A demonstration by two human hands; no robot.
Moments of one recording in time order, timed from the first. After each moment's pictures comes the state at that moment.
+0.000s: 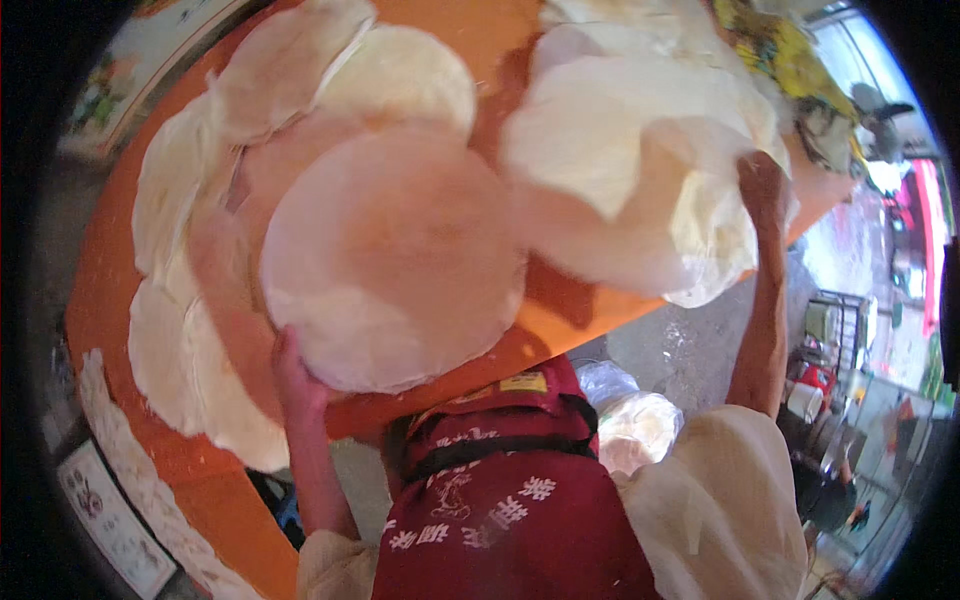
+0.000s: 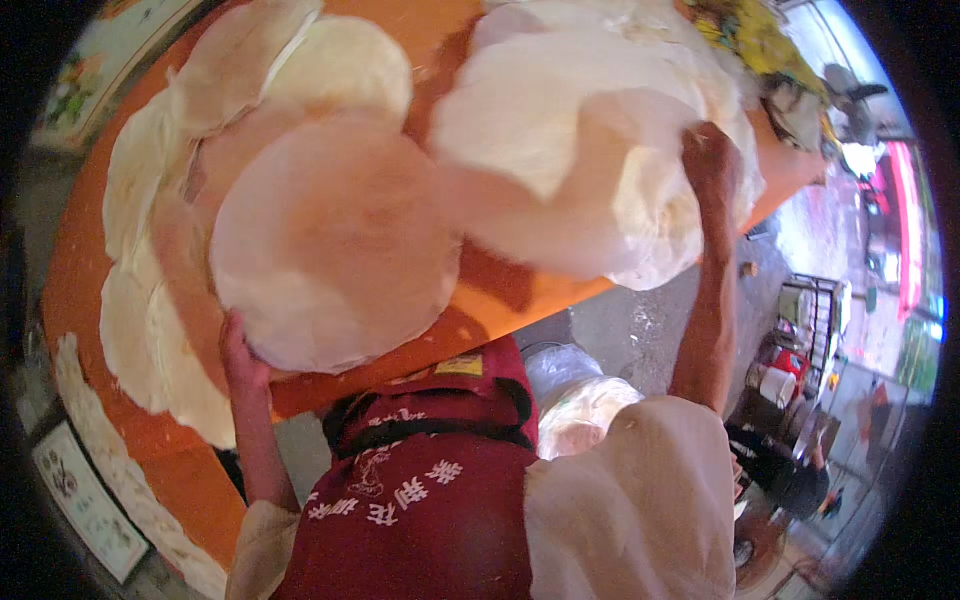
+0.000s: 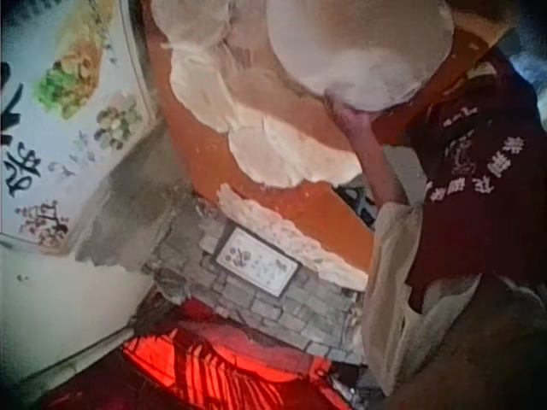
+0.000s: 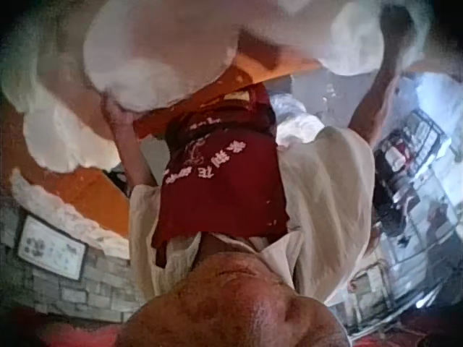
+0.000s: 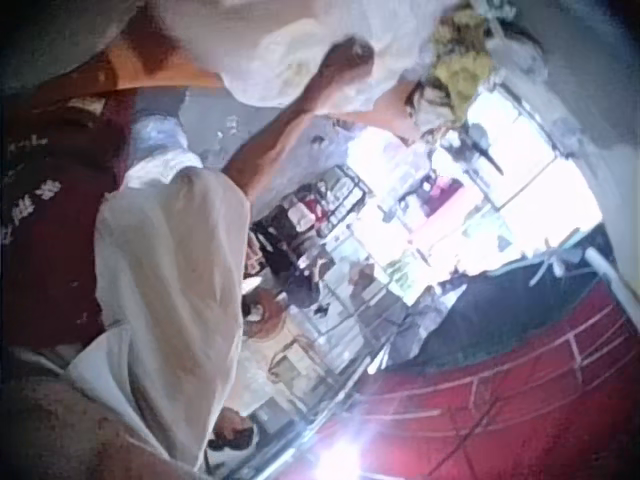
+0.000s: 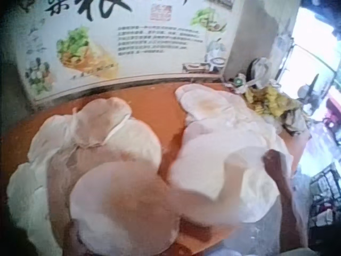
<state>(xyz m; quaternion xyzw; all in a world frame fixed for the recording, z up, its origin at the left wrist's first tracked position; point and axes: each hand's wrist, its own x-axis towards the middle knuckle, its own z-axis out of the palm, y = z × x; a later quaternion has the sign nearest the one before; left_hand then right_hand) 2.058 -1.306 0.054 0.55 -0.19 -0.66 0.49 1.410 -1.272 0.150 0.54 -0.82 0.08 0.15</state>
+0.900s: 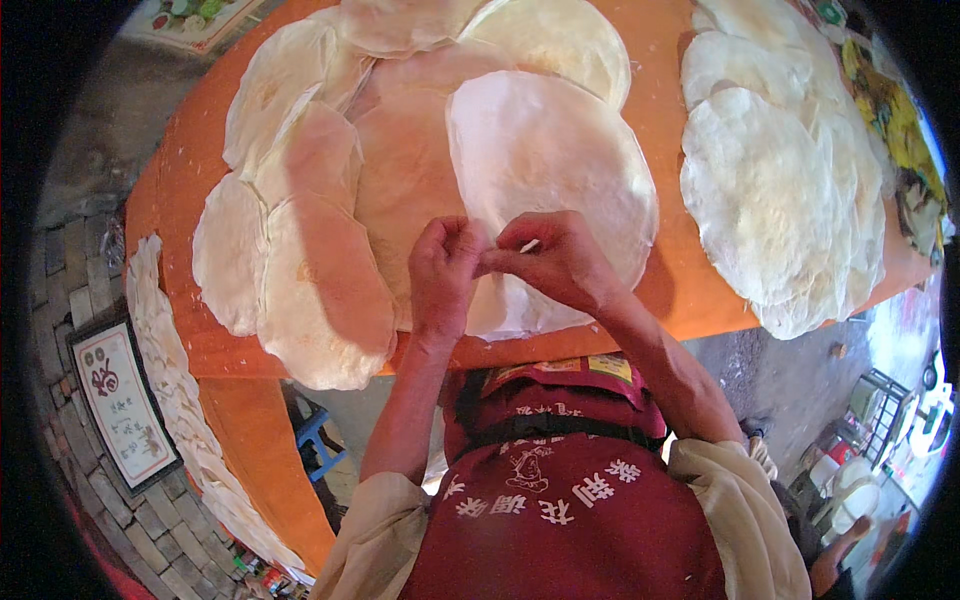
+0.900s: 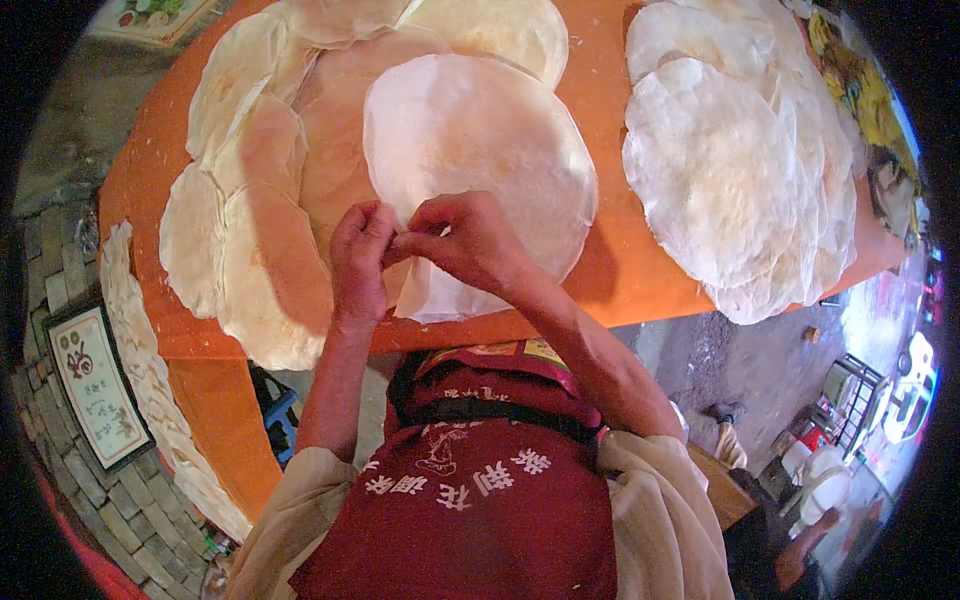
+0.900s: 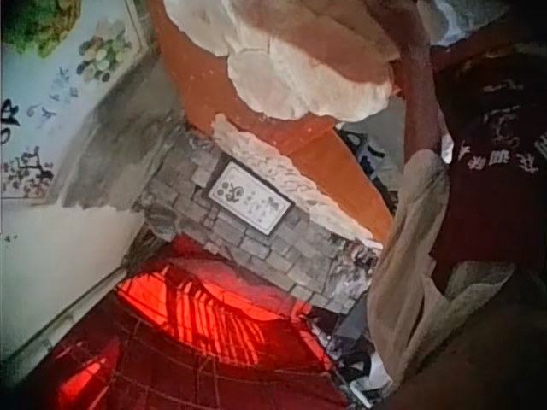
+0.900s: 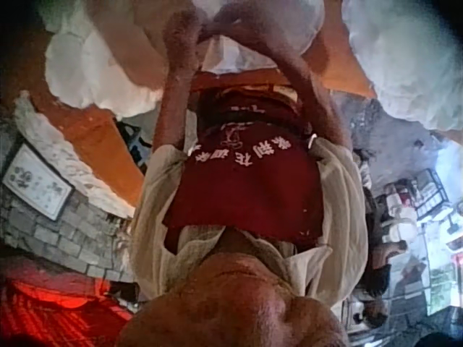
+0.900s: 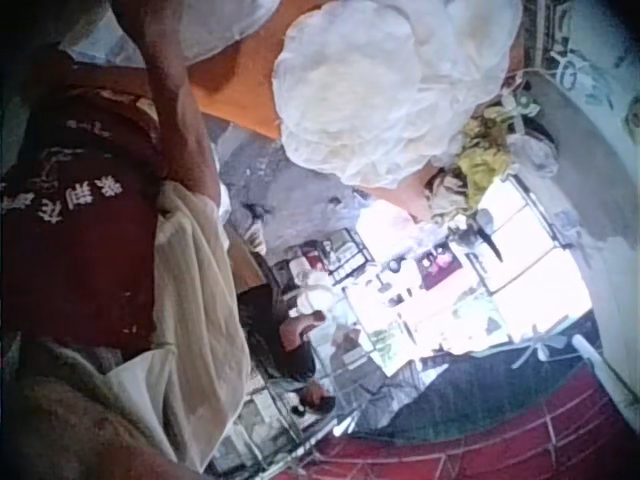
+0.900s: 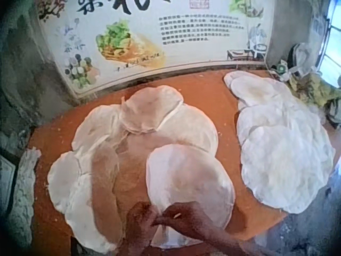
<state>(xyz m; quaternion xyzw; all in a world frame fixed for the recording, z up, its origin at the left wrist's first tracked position) 1.977 -1.307 0.116 0.57 -0.37 -0.59 0.43 1.819 -1.313 0.112 0.55 -0.49 0.33 -0.59</state>
